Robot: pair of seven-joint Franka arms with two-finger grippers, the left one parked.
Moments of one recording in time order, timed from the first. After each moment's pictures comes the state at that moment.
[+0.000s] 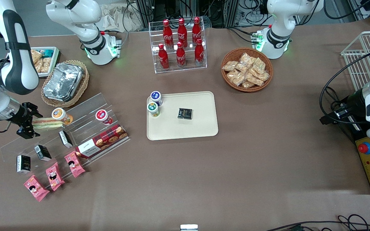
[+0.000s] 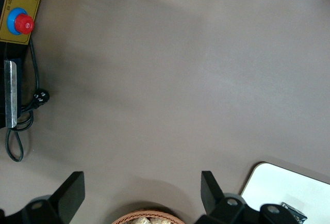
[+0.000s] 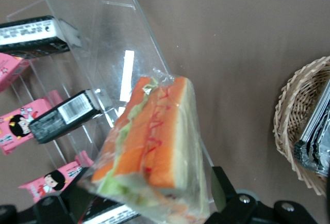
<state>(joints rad) -0.07 0.06 -0.20 -2.20 0.00 2.31 1.17</state>
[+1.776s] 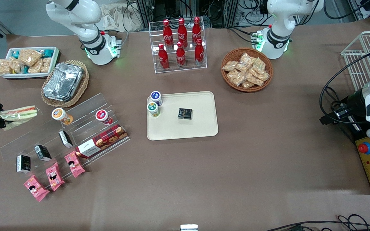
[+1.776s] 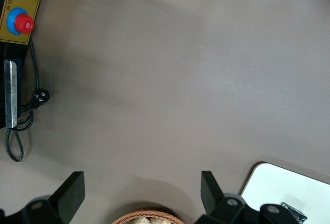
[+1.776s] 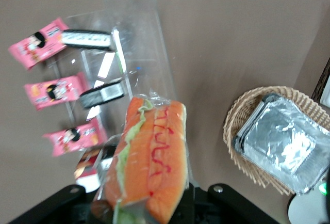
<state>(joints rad) -0.10 0.13 -0.20 -1.65 0.04 1.69 0.94</state>
